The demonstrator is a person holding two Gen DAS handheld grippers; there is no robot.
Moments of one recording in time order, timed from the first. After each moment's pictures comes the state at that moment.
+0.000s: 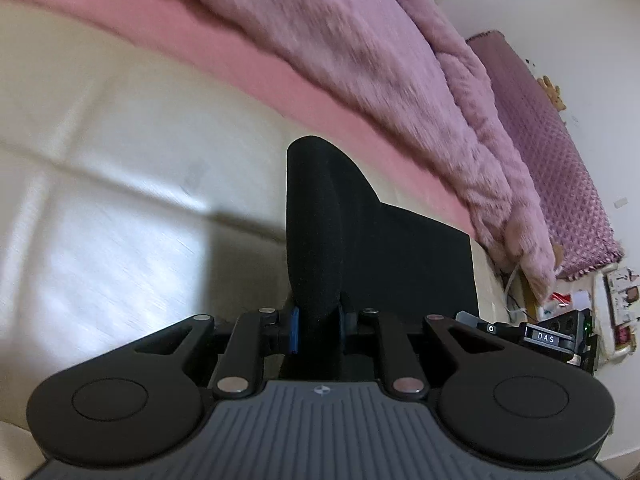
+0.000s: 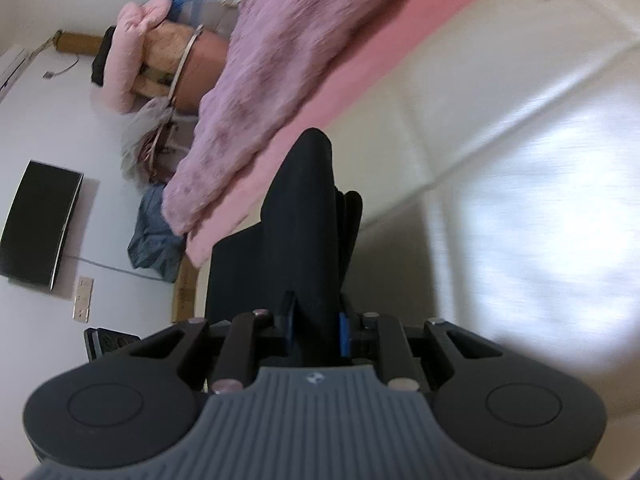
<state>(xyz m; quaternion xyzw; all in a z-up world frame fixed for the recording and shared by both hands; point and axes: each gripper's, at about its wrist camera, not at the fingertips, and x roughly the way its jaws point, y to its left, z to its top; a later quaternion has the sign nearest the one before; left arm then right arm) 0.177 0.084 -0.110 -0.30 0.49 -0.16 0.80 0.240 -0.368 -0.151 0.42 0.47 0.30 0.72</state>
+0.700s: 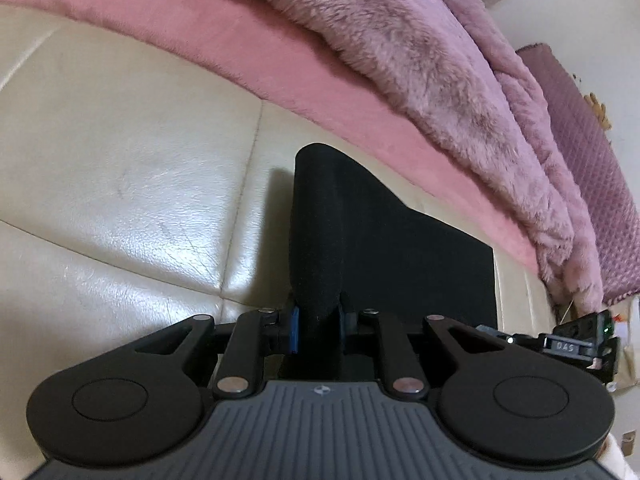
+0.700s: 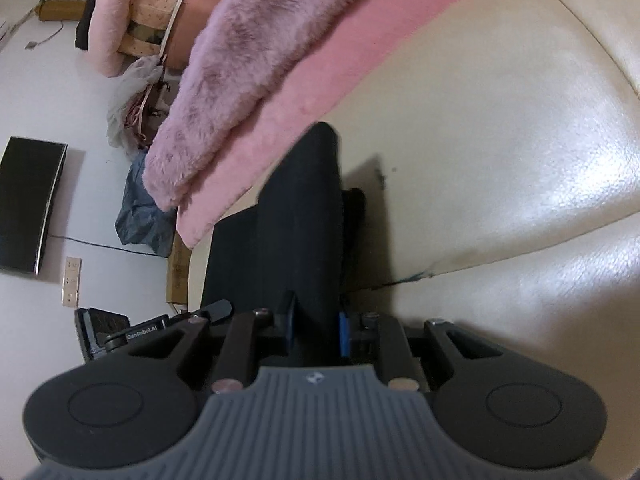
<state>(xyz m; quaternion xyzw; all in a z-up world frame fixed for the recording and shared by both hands) 0.239 0.191 -0.161 -0.30 0.52 -0.12 0.79 0.335 -0.221 -0.189 0.40 0.52 0.32 0.68</state>
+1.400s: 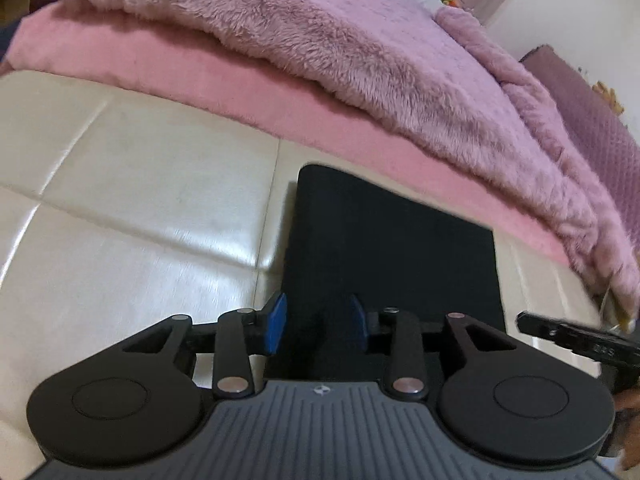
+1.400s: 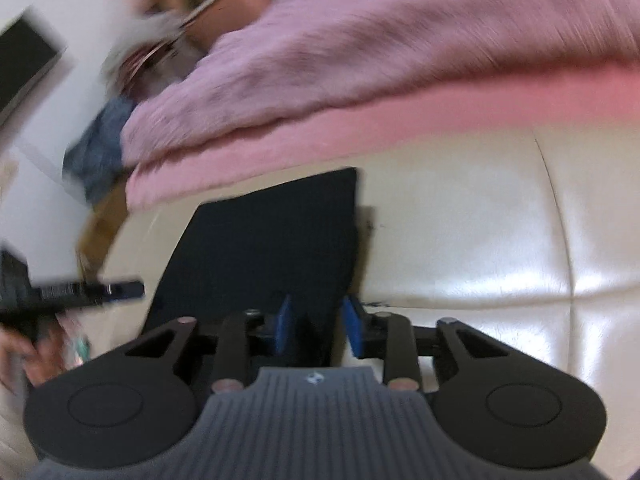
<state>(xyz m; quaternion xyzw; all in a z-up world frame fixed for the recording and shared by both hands) 0.160 0.165 -0.110 -0.20 0.47 -0.04 0.86 0.277 -0.211 -0.116 0.15 0.43 0.31 0.84</state>
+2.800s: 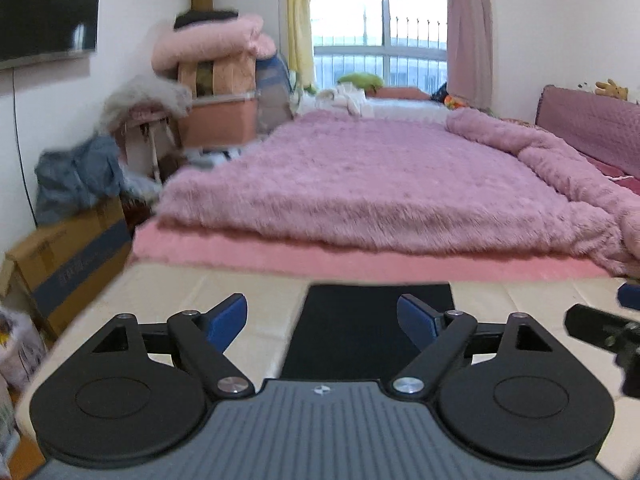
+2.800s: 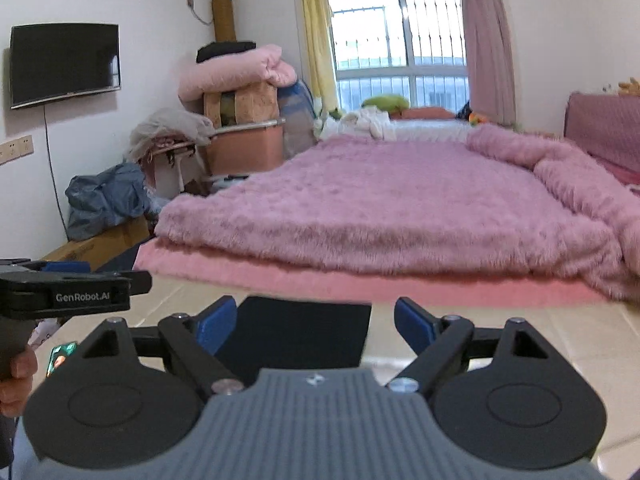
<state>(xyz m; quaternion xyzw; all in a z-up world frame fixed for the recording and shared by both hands) -0.013 0.012 0.024 -0.01 0.26 0.11 0.96 0.026 -0.219 0.014 0.06 0.18 0.21 0.96</state>
